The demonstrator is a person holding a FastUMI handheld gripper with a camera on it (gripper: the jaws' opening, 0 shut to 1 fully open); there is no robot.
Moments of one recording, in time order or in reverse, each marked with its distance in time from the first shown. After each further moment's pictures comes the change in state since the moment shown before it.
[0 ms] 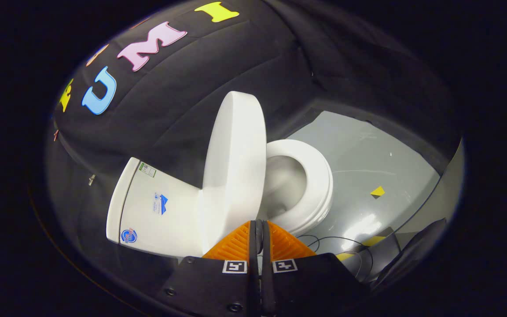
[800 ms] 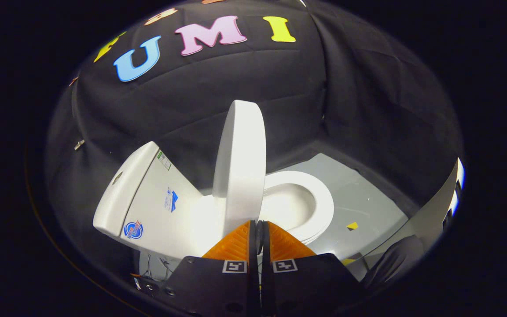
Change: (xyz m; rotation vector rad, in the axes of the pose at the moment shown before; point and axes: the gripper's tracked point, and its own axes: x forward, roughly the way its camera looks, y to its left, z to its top) arm -0.037 0.119 -0.009 -0.289 -0.198 -0.150
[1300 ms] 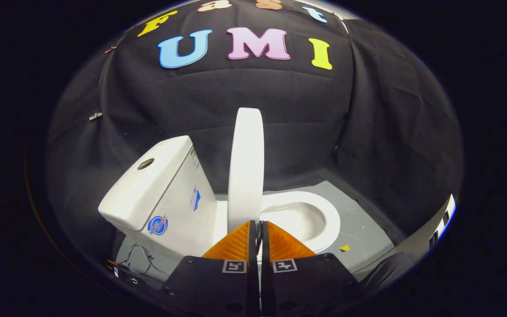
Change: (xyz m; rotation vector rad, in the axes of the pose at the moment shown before) arm -0.023 0.083 -0.001 -0.189 -0.120 0.011
